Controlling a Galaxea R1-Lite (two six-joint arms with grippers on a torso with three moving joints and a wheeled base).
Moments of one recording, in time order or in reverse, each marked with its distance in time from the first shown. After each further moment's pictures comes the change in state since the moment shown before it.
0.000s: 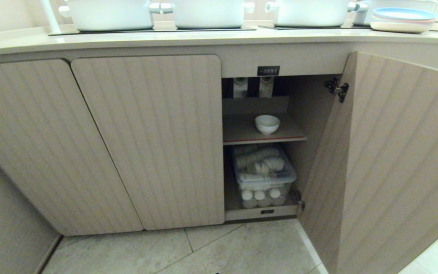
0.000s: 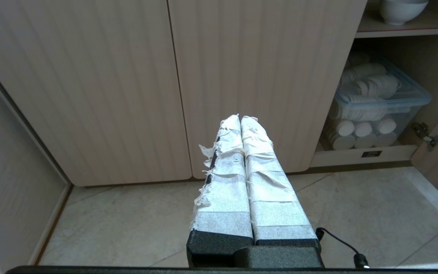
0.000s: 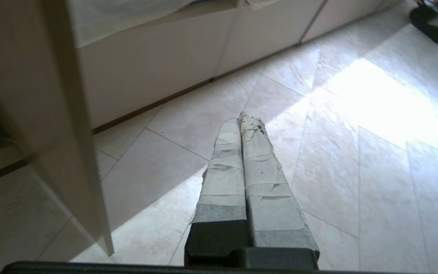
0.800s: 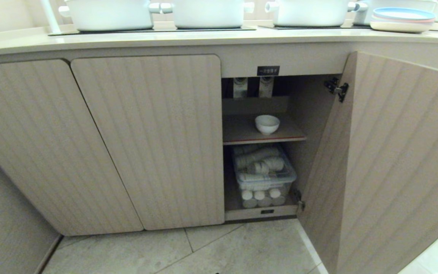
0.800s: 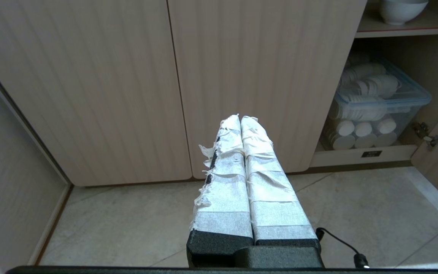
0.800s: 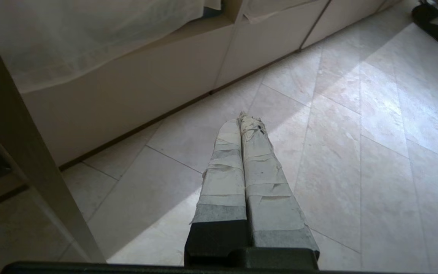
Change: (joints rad) left arm 0.000 0.000 0.000 0.000 0.000 0.000; right arm -0.015 0.273 -0.215 -0.056 0.010 0.020
